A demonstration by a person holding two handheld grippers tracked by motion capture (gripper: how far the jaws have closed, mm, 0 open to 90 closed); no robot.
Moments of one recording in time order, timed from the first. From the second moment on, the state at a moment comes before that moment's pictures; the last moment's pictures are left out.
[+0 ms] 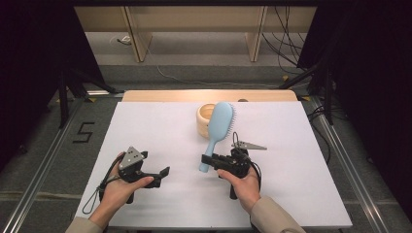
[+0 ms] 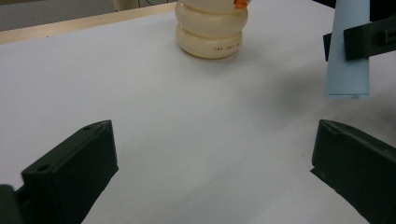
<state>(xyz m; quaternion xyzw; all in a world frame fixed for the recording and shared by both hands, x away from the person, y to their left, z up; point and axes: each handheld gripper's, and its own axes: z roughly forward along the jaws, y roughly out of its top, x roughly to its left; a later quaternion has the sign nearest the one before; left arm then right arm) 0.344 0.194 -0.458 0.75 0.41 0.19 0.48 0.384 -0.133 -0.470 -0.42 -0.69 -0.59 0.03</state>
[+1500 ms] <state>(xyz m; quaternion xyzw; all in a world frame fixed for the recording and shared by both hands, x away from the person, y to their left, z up) 0.346 0.202 -0.465 0.74 0.43 0.19 0.48 0.403 -0.137 -0.461 -0.42 -0.69 -0.59 0.02</state>
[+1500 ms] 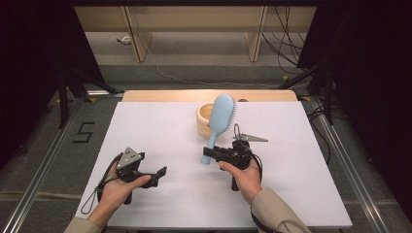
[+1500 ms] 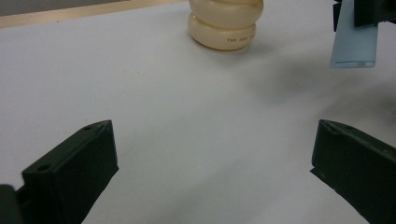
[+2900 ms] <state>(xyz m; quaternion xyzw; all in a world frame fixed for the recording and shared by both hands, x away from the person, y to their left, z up) 0.346 0.200 -0.464 0.74 0.43 0.19 0.48 0.413 -0.137 -0.455 -0.41 -0.69 -0.59 0.02</state>
